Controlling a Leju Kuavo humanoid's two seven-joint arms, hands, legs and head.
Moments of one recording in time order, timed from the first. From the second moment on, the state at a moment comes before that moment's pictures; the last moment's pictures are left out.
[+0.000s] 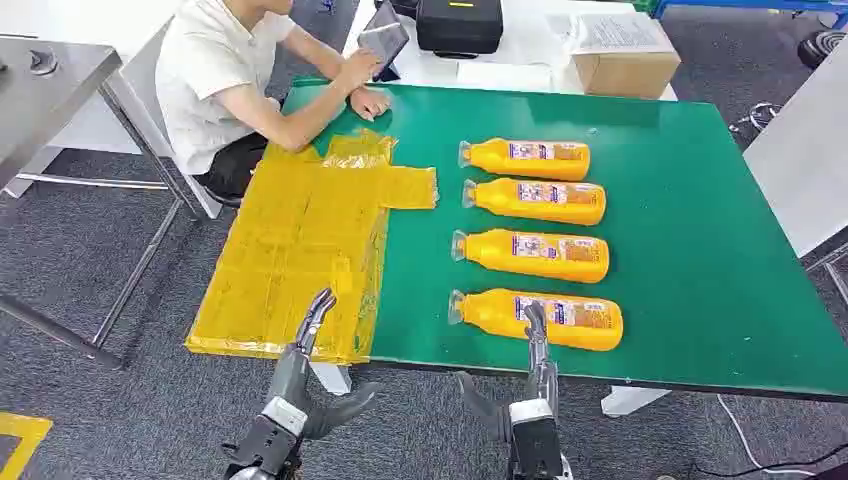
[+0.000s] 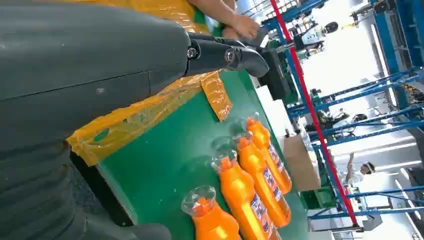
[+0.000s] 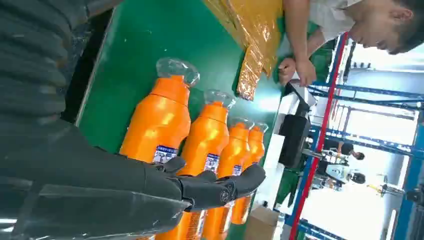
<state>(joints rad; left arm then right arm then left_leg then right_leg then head) 0.14 -0.15 -0.30 -1.46 -0.16 0.26 -0.52 0.19 0.18 0.32 -1.45 0.25 -0.50 -0.66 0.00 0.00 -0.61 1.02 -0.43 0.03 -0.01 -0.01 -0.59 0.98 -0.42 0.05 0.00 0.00</state>
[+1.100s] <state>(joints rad) -0.04 -0.19 -0.41 -1.30 -0.13 0.23 -0.50 0.14 0.18 0.07 -1.43 0.93 -0.69 -0.62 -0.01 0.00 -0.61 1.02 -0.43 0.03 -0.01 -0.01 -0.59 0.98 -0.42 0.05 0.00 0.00</state>
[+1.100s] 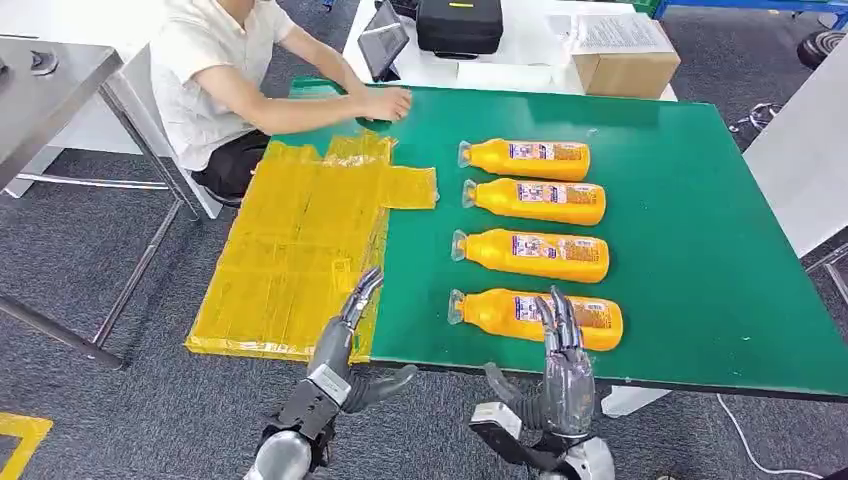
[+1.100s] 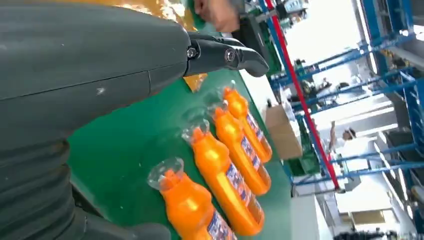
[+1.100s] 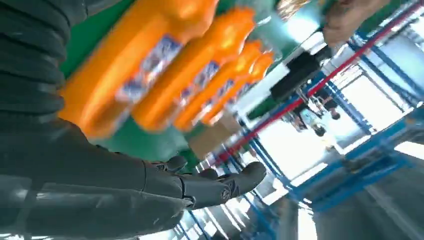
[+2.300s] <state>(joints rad) -0.11 -0.20 -0.45 -1.24 -0.14 0.22 -0.48 -0.08 -0.07 0.07 -1.07 1.18 -0.64 -0.10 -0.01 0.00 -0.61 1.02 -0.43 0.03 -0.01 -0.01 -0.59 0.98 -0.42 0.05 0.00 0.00</state>
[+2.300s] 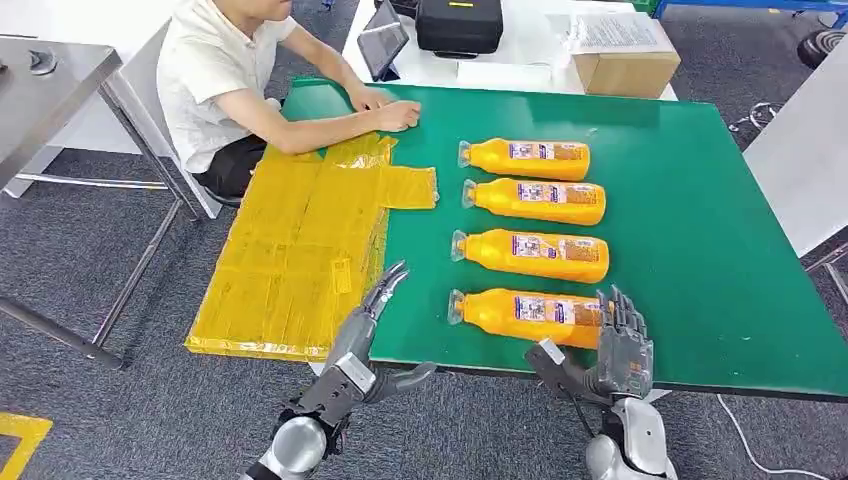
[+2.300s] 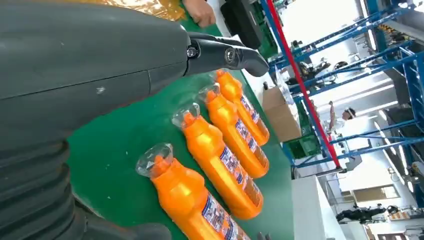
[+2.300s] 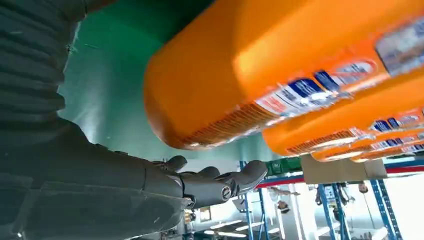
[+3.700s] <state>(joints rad) -0.14 -0.21 -0.46 -1.20 -0.09 0.21 -0.51 -0.21 -0.14 0.05 -0.76 1.03 -0.67 -0.30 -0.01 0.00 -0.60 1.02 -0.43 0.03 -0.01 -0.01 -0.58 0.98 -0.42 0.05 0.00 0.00</state>
